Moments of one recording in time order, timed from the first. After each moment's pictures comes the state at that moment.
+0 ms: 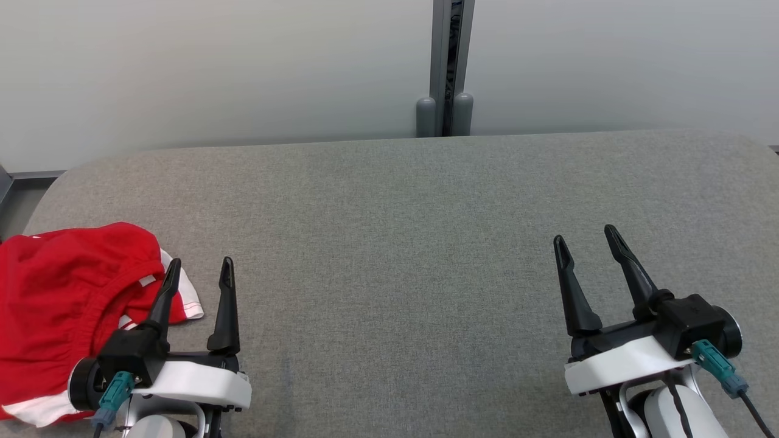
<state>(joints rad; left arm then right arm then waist) -0.09 0.05 -0.02 0.19 -0.19 -0.04 -0.26 -0.17 -0.05 0.17 0.15 0.14 0.13 -0.26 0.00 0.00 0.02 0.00</state>
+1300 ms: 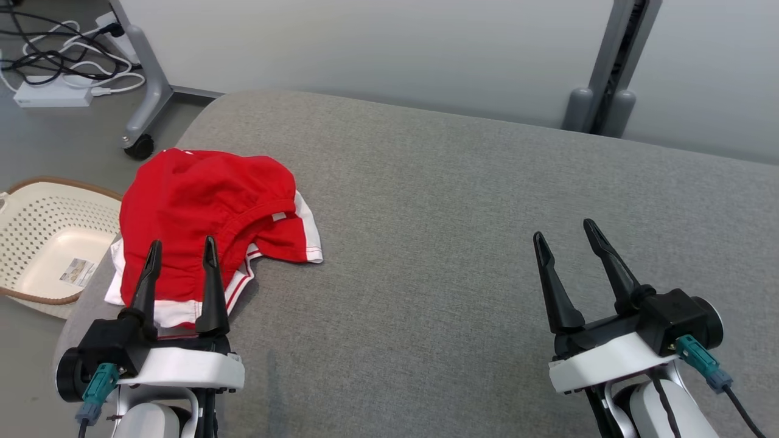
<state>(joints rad) -0.11 0.05 -0.01 0.13 -0.22 0.01 -0.26 -0.19 -0.05 0.23 0.15 0.16 0.13 -0.26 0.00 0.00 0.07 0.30</state>
